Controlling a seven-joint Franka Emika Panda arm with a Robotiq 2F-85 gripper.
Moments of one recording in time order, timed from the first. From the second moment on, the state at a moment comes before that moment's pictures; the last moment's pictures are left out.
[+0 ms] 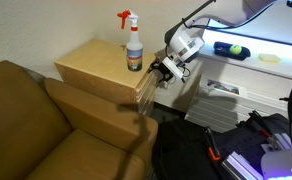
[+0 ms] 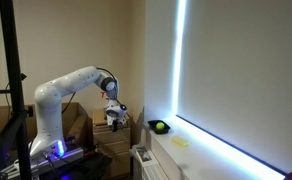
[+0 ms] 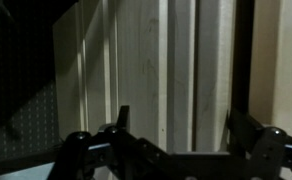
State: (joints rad) arm -0.40 1.12 0.54 -1.75 0.72 2.88 -0.25
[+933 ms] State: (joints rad) arm -0.29 1.05 0.38 -1.73 0.69 2.87 -0.19
